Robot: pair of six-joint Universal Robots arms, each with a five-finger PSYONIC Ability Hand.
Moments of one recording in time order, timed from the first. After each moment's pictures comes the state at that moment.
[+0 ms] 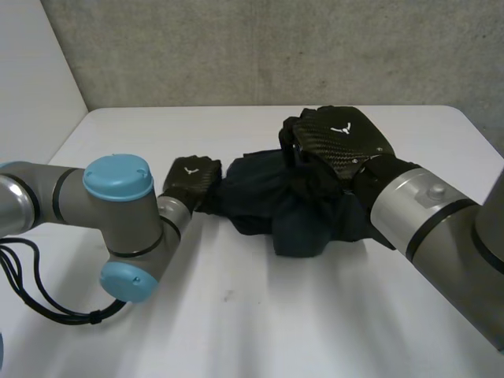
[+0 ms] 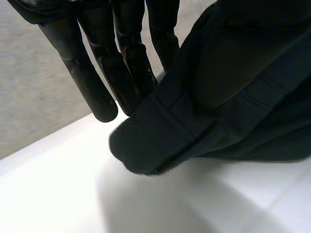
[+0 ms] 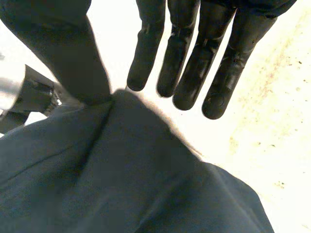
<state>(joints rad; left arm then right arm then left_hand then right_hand) 4.19 -2.28 -1.31 3.42 -1.60 3.29 2.14 -1.46 1.51 0.04 1.36 3.01 1.01 1.00 0.99 1.00 0.80 0.81 0.95 0.96 0.96 0.78</state>
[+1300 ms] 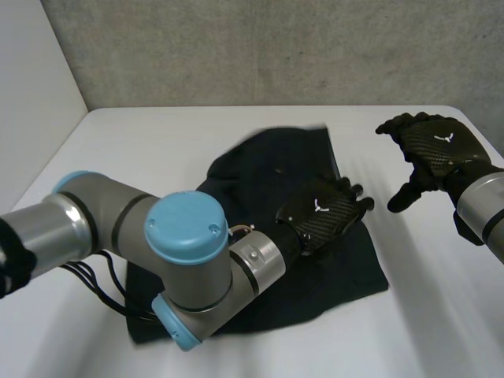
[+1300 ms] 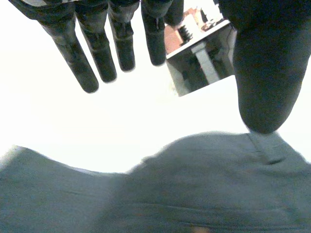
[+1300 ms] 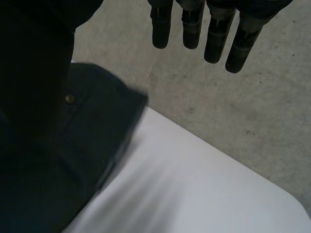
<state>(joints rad) 3.89 -2.24 -1.30 3.49 -1.21 3.43 1.77 -1.48 1.69 -0.07 1.32 2.91 0.37 0.38 0.39 0.37 0.19 0.20 0.22 0.21 0.23 0.07</state>
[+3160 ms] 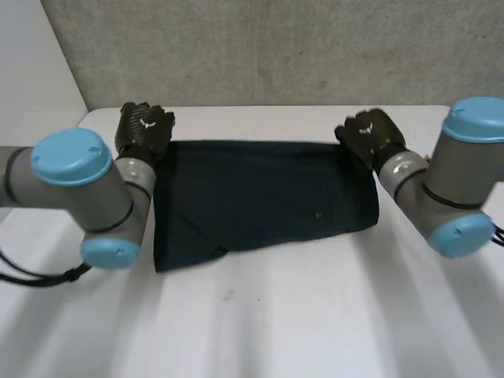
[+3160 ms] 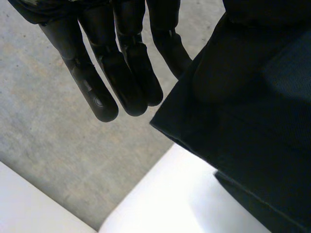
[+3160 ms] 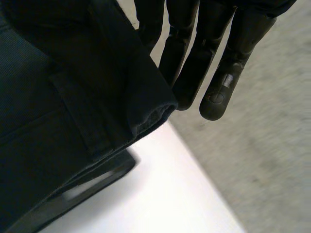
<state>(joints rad) 4.28 -2.16 -1.36 3.59 -1.71 3.67 1.91 -0.96 1.23 -0.13 1.36 2.55 1.14 1.20 1.19 1.20 0.98 0.97 1.17 1.18 1.19 1.00</state>
